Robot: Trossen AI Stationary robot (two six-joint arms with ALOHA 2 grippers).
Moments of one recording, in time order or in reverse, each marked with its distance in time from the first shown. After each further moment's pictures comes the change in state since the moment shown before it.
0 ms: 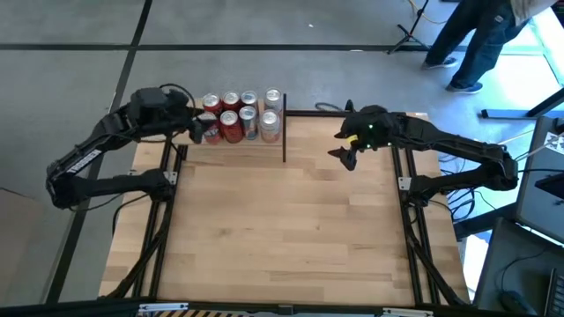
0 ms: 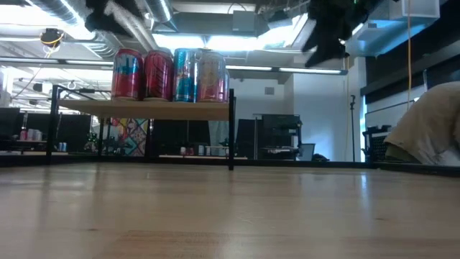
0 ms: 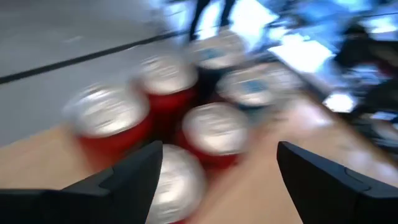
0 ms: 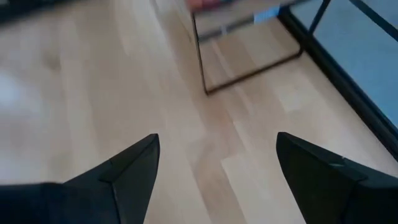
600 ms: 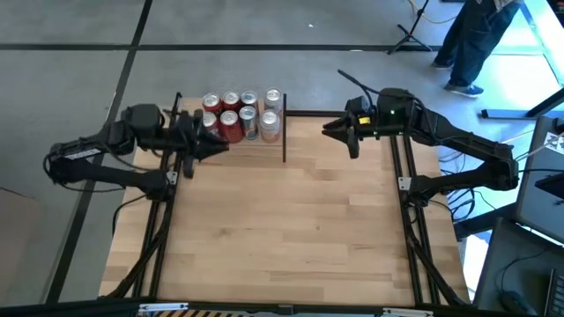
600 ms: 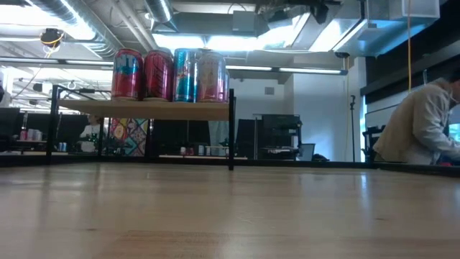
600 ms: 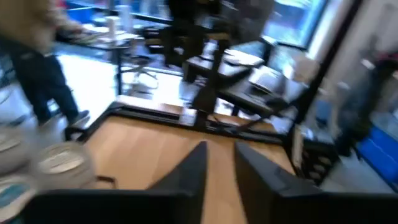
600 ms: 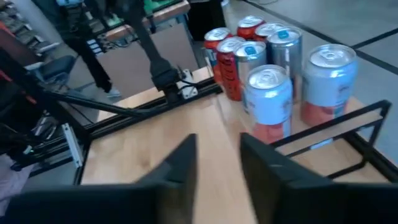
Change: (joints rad) left arm -0.425 0.017 -0.001 0.375 0.182 0.167; right arm 0.010 -0.001 0.185 0.221 -0.175 0.143
